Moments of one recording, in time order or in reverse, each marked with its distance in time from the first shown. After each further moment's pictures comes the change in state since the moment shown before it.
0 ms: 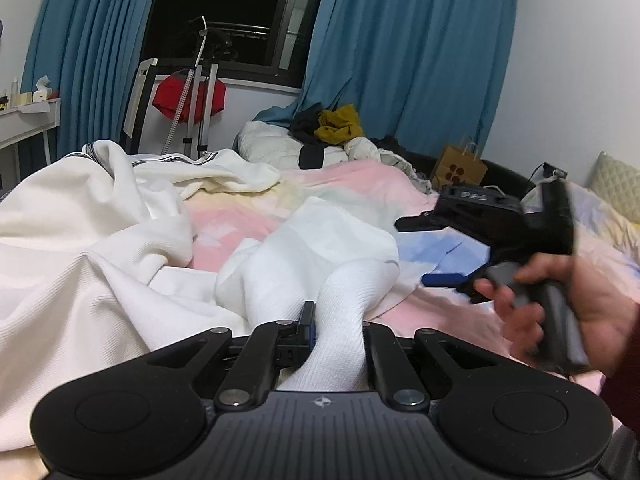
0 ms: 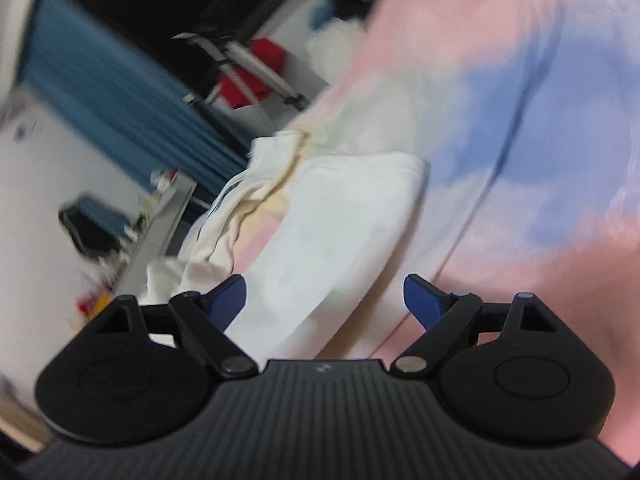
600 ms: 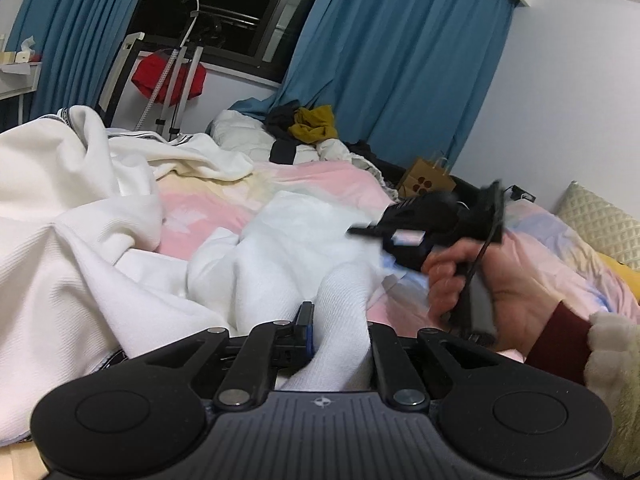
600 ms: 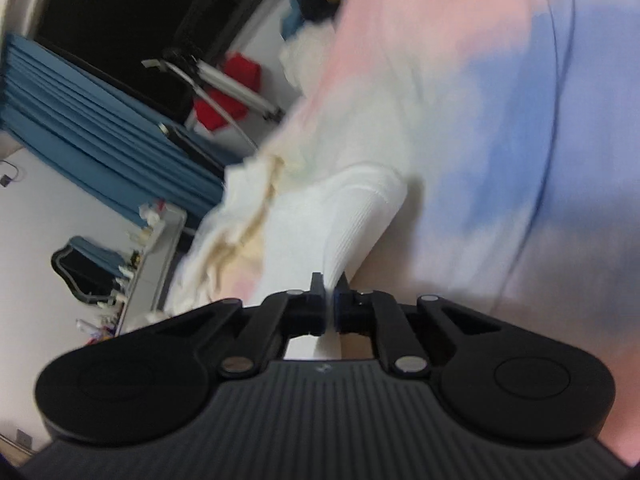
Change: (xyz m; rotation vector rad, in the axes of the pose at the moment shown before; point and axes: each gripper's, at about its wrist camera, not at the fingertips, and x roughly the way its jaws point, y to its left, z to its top) left arm 0.015 0.013 -0.005 -0.097 -0.009 -0.138; right arm 0.037 0.008 0.029 0.006 -0.116 0.002
